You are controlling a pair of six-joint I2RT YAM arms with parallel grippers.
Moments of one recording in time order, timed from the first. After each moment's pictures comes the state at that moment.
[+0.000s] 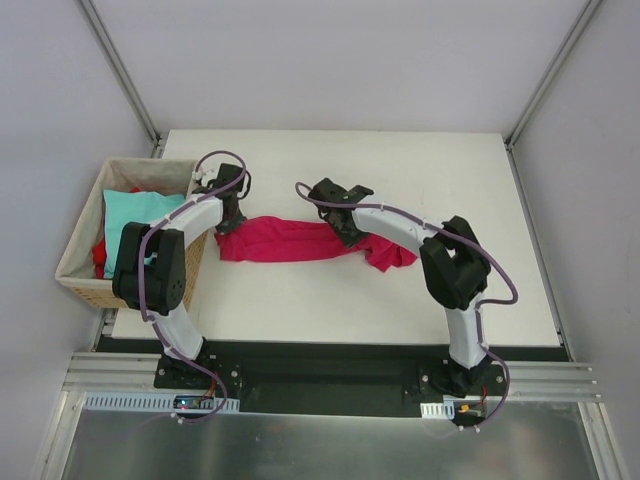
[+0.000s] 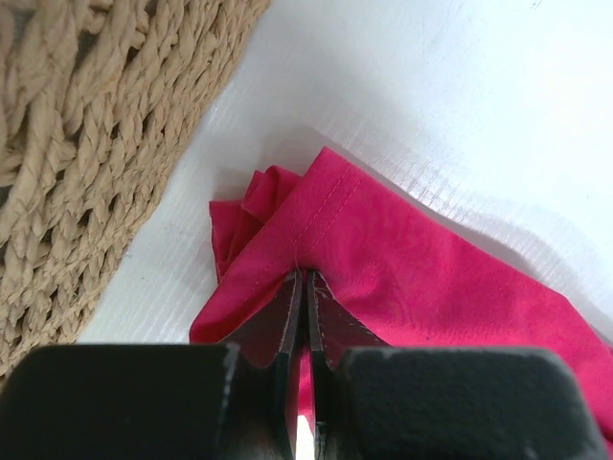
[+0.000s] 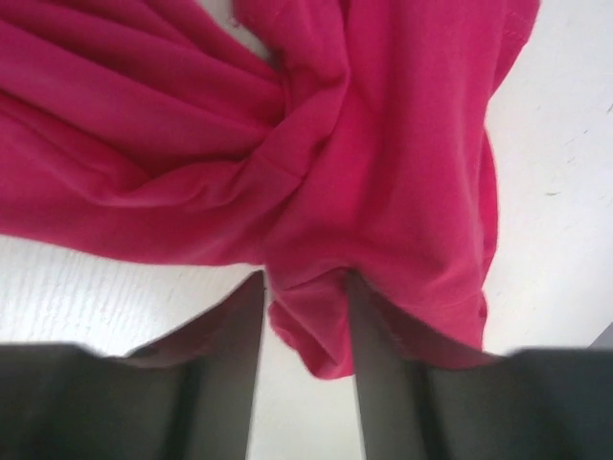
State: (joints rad) left arm -0.19 1.73 1.13 -0.52 -0.37 -0.67; right arm 0.79 2.02 1.61 -0.89 0.45 0.10
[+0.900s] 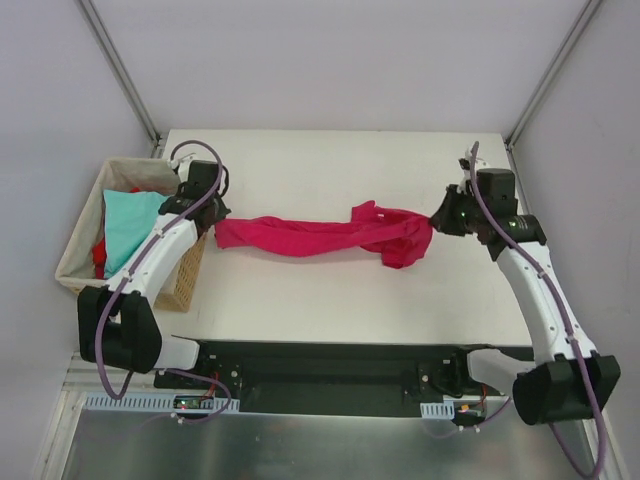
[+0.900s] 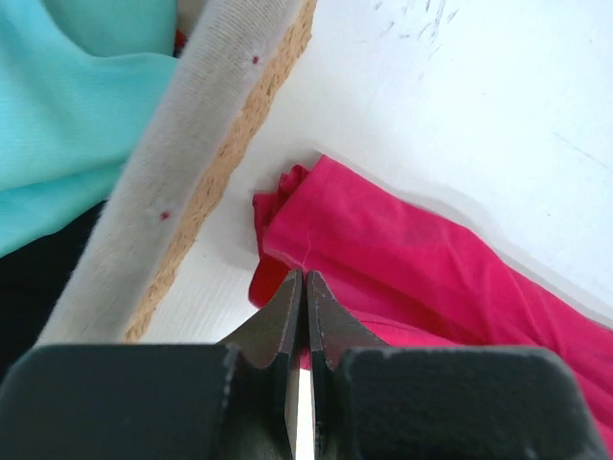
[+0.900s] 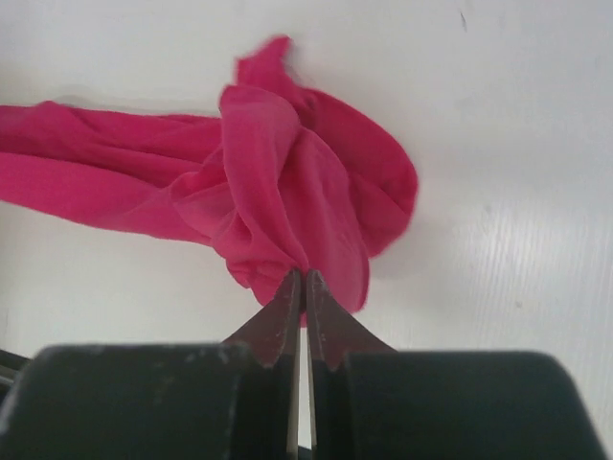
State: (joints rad) left arm -0.17 1.38 1.06 -0.54 -0.36 -0.57; right arm 0.18 1.12 1.14 -0.70 -0.18 0.25
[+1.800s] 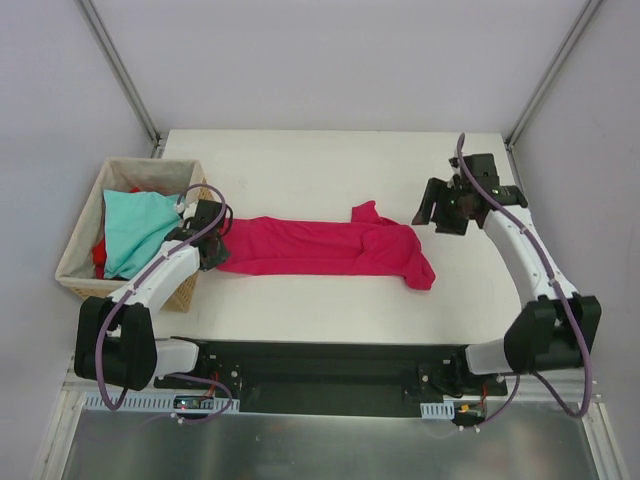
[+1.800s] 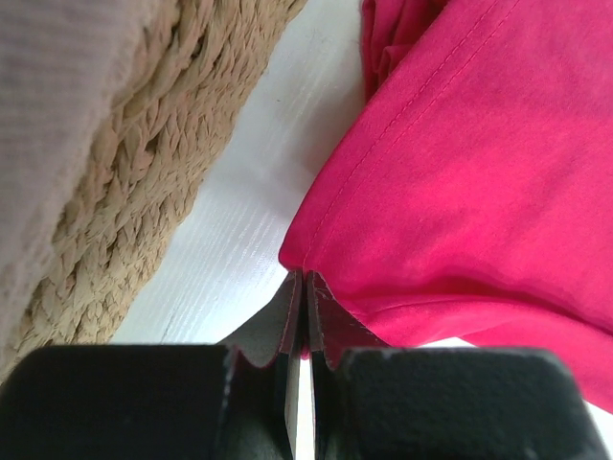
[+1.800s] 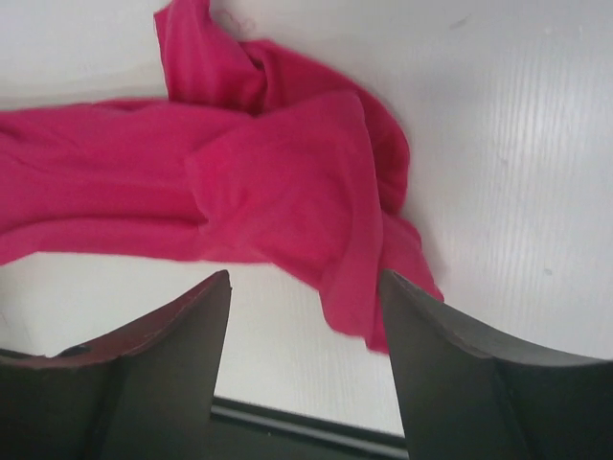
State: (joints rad) left arm -0.19 1.27 0.77 -0.61 -0.32 -0.63; right arm 0.13 1.37 1.22 -0.86 -0.18 0.35
